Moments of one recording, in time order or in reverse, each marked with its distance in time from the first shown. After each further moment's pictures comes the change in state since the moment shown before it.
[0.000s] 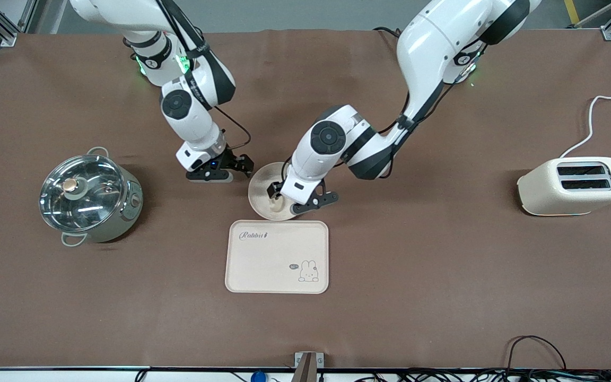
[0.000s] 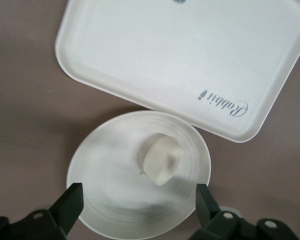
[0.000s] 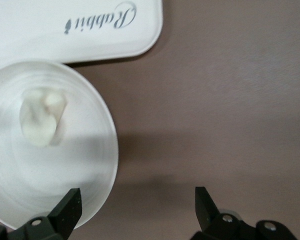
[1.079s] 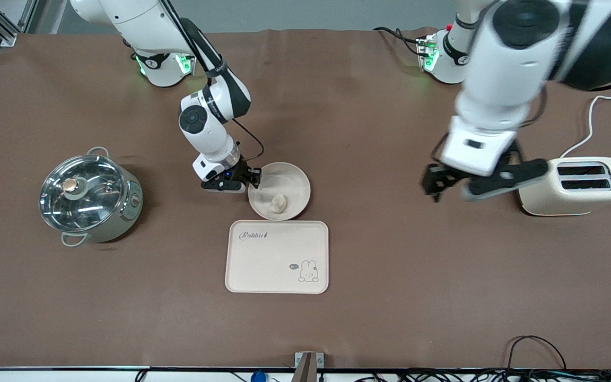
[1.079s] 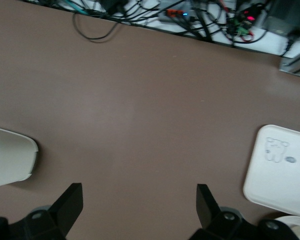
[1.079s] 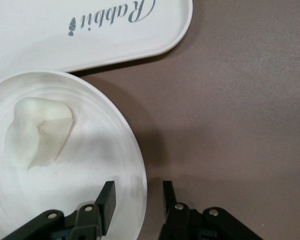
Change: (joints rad) left arm 0.384 -0.507 0.035 0.019 0.249 -0.565 0.433; right arm 0.034 0.146 -0.006 0.106 0.112 0.072 0.002
